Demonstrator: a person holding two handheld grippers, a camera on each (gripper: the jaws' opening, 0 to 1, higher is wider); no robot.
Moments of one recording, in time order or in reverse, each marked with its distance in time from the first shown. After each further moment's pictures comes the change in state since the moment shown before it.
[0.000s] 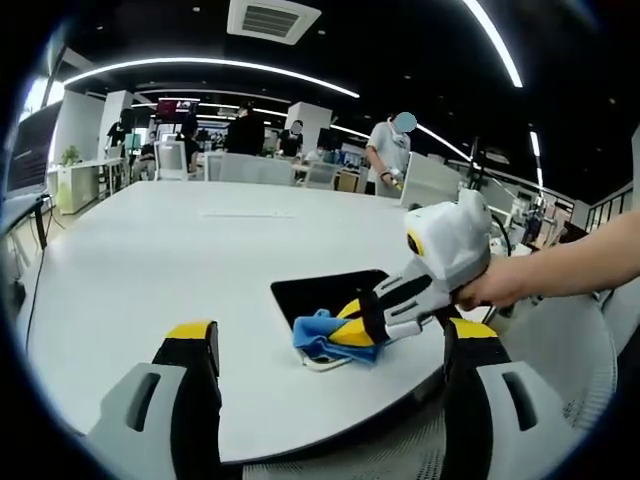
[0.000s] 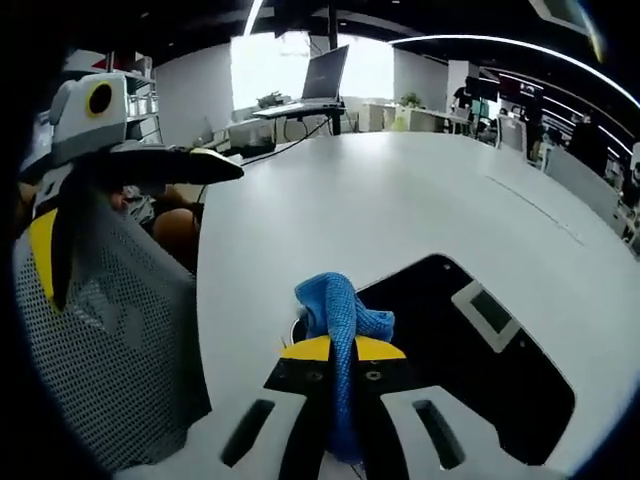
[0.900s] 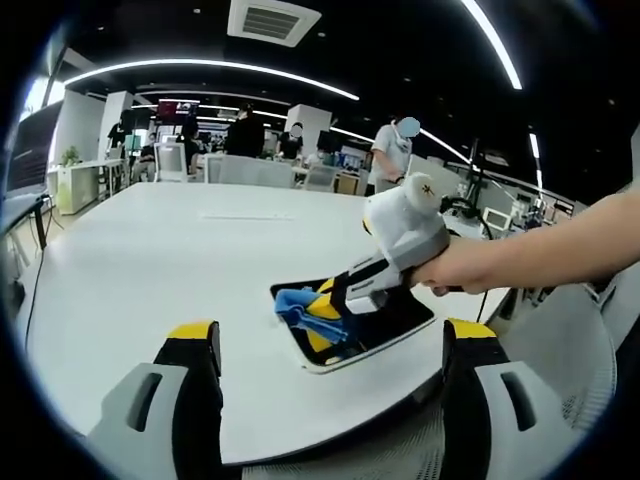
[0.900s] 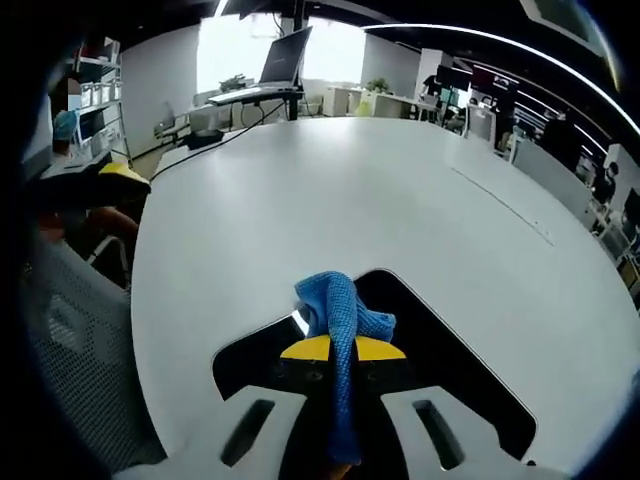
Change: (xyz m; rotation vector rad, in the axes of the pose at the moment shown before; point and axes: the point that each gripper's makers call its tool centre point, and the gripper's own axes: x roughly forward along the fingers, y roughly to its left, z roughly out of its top) left arm 0.000 0.000 0.002 -0.003 -0.011 -0.001; right arm 0.020 -0.051 0.015 0.024 0.094 -0.136
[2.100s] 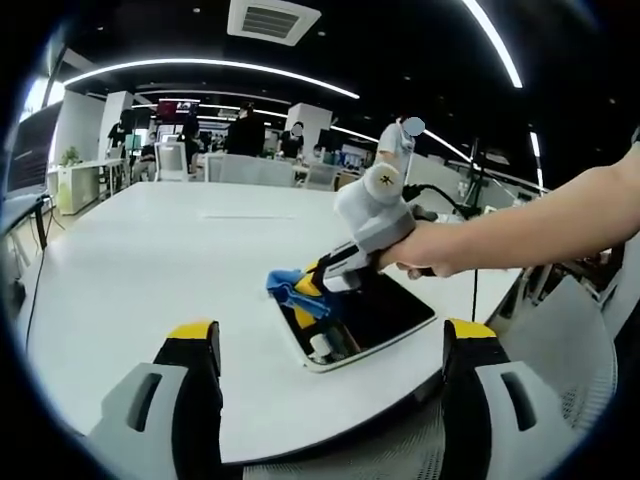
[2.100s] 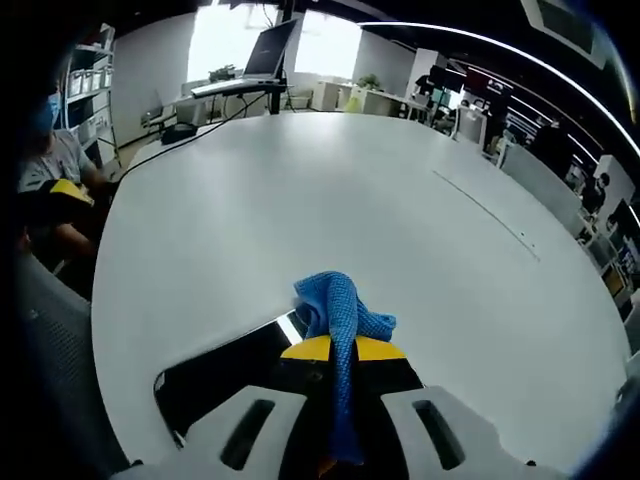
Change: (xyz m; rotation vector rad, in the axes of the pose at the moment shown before) left arm 0.000 0.000 0.000 0.003 0.006 0.001; right arm 0.021 -0.038 0.017 -0.029 0.017 -0.080
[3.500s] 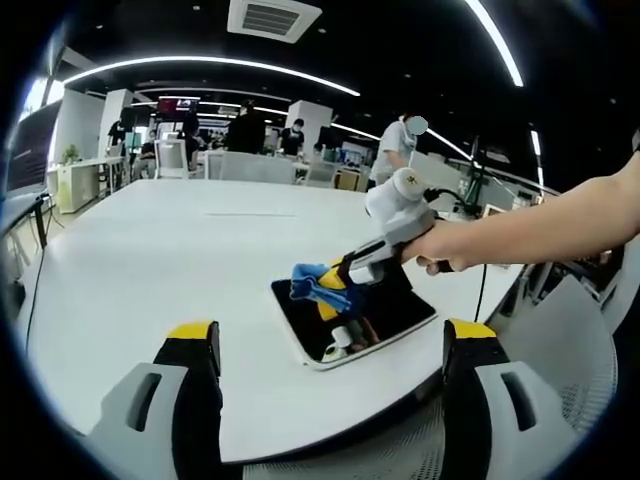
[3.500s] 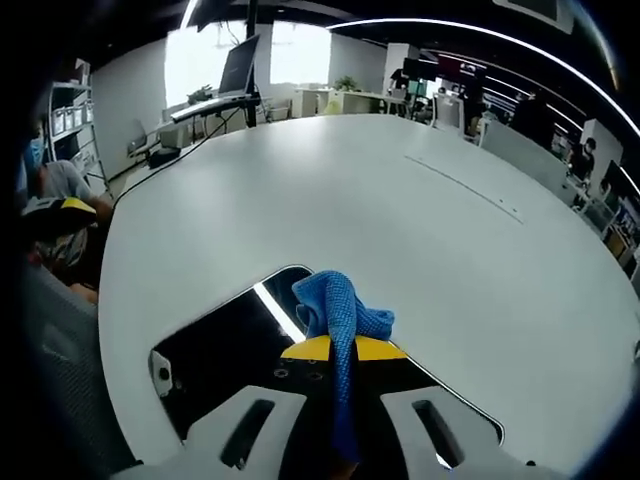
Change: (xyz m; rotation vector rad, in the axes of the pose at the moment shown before) left arm 0.001 0.001 -0.001 -0.002 0.013 0.003; right arm -0.024 -0.024 -0.031 0.140 -0.021 -0.001
